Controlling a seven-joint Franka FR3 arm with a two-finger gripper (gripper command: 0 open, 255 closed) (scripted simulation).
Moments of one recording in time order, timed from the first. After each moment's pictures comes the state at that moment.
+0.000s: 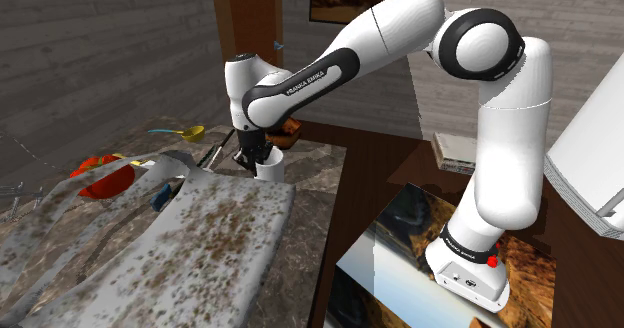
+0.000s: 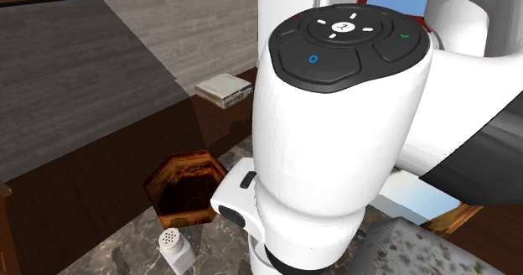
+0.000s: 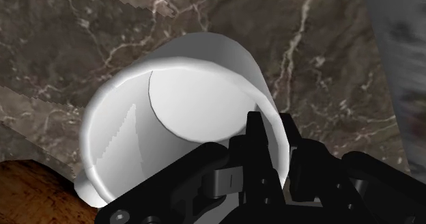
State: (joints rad) arm 0.16 0.36 0.32 -1.82 -0.13 2.14 0.57
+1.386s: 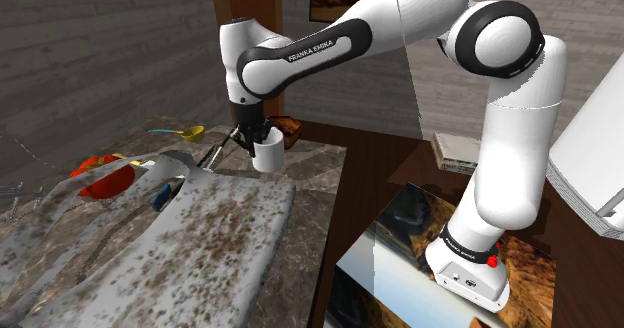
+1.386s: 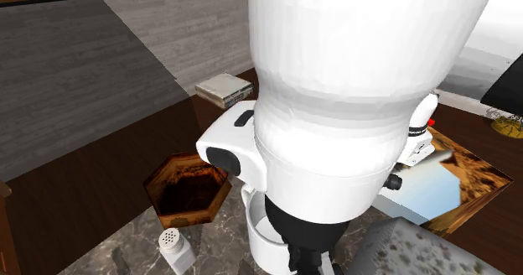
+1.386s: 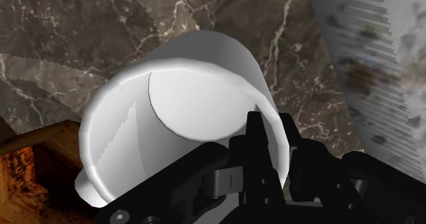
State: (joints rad) arm 0.15 0.28 0.34 -1.73 -0.10 1.98 0.55
